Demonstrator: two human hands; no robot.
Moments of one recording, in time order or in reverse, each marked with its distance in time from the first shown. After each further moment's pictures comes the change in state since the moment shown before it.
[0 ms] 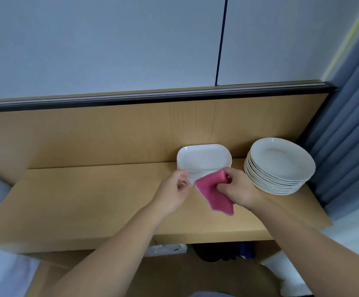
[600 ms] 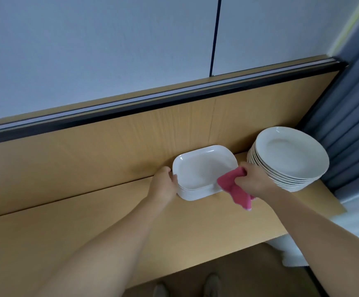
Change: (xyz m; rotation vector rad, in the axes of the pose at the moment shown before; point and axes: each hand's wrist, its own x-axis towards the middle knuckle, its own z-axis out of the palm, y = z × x) left_hand 0.157 -0.057 -0.018 0.320 -0.086 -0.133; right_hand 0.105 0.033 -0.004 -0.134 0.184 0.365
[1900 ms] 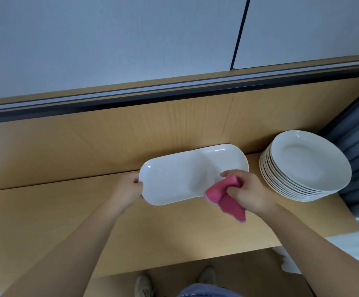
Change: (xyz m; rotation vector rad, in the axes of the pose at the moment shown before) left_hand -0.029 -0.067 -0.071 -0.277 -0.071 -0.189; right_hand -0.016 -0.011 0.026 0.171 -0.124 -0.198
